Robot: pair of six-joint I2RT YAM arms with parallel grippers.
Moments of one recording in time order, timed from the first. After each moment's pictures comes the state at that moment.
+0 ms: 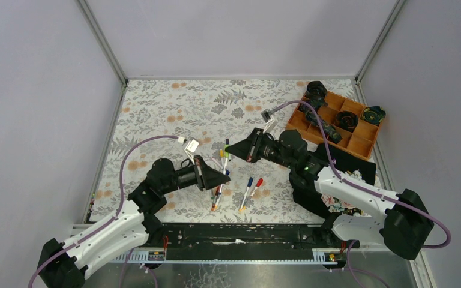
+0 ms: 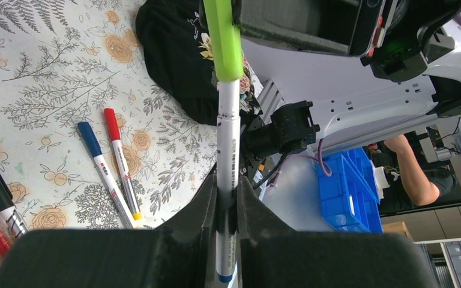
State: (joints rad) left arm -0.71 0.69 0.36 0.22 0.46 -0.82; right arm 0.81 1.18 0.73 0.35 -0.28 0.93
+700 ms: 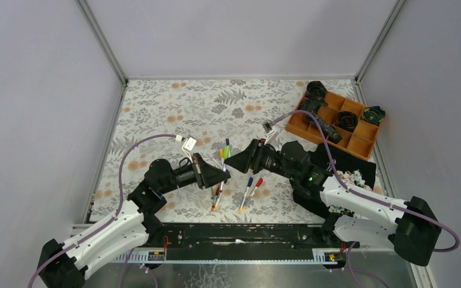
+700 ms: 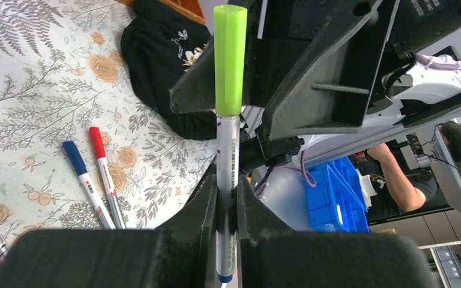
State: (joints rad) left arm -0.71 0.68 0.36 0.28 0.46 -0.86; right arm 0.90 1.08 0.63 0.33 -0.19 0.92
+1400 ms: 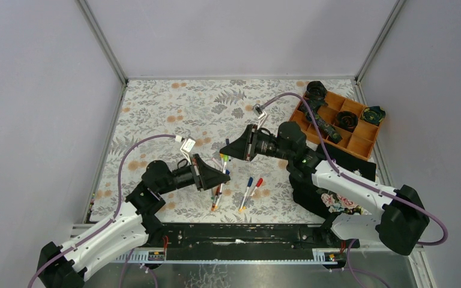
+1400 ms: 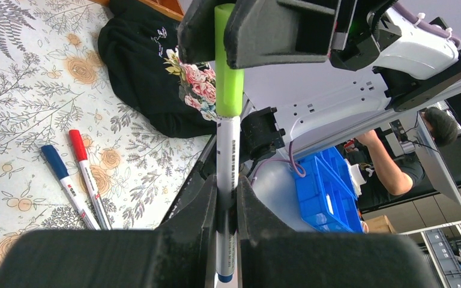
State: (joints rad) left arm -0.71 0.64 0.36 0.30 0.51 -0.87; right arm 0.79 1.23 0.83 0.34 -0.48 0.85
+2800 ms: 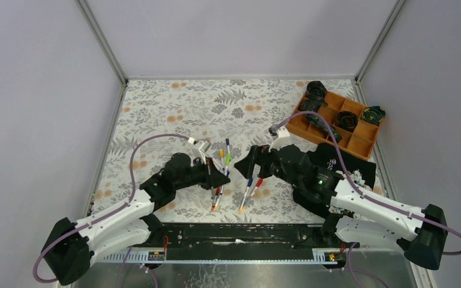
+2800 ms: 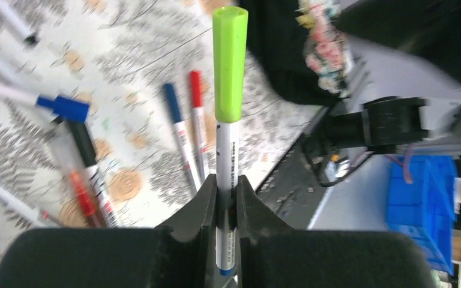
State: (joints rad) left arm -0.72 0.86 0.42 0.09 0.37 -0.70; right arm 0.99 0.99 0.72 -0.11 0.10 0.73
